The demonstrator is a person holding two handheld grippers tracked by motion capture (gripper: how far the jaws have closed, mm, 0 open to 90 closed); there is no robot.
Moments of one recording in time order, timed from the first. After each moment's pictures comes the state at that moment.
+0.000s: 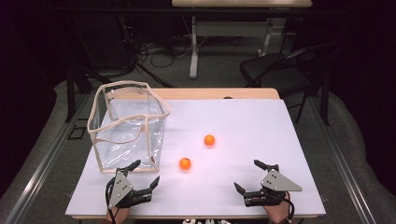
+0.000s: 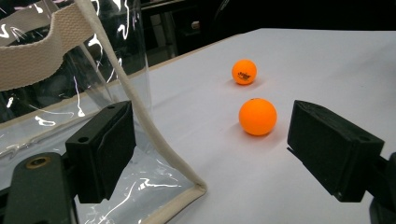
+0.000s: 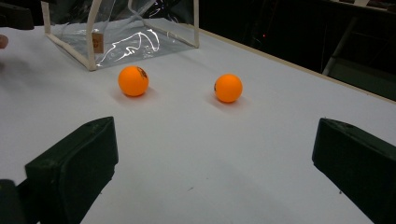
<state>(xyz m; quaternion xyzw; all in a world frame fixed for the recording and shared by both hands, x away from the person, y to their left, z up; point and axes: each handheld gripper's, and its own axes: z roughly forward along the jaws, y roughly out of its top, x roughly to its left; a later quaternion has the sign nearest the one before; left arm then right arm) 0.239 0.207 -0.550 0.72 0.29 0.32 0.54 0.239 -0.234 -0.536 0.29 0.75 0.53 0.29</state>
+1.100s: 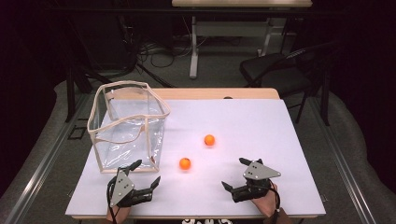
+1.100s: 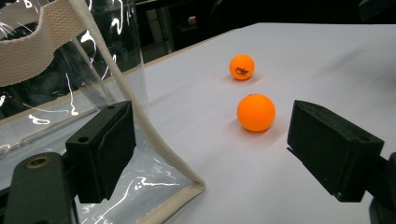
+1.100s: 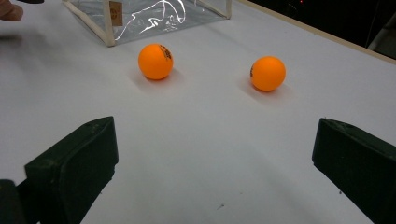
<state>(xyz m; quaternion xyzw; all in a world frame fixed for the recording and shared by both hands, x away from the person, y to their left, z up) 0.242 0.205 -0.551 0.73 0.29 0.32 0.53 0.266 -0.200 -0.537 0.28 0.80 0.49 0.22</state>
